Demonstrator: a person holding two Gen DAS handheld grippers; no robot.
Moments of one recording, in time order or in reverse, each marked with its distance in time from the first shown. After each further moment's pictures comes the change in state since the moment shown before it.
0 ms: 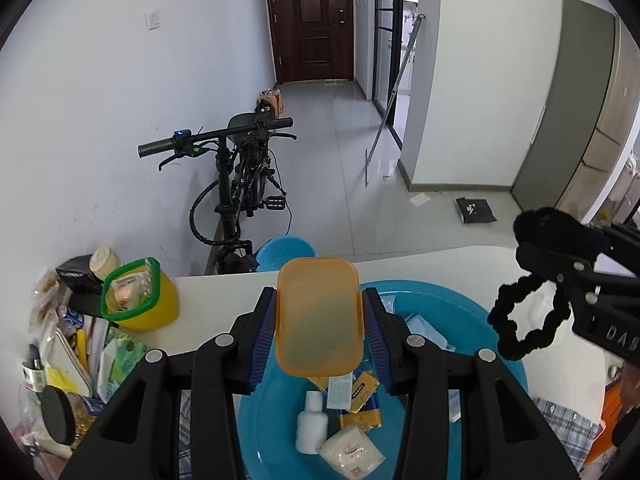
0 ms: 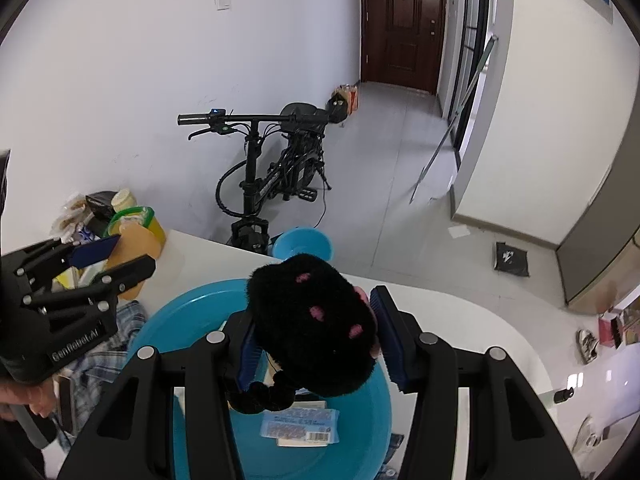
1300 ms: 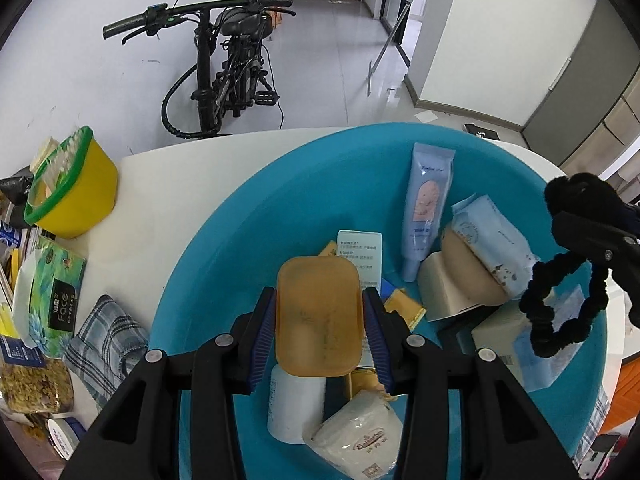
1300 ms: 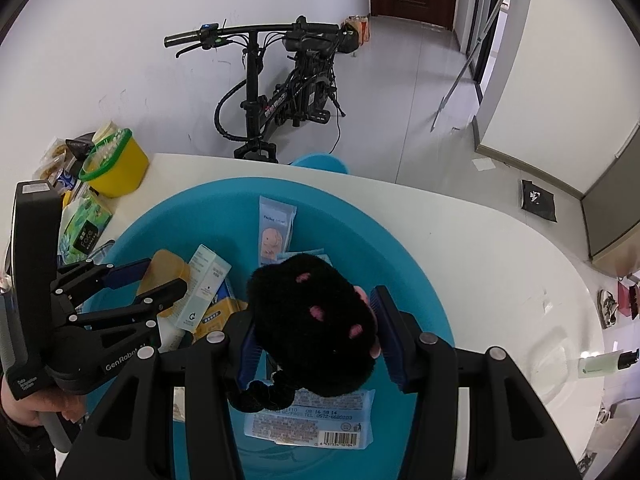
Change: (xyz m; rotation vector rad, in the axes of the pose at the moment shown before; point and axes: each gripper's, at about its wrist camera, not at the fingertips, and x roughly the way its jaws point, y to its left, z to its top) left arm 0.142 0.007 -0.106 -0.062 0.311 -0.041; right arm 0.112 0.004 -0.064 0.025 0.240 0.047
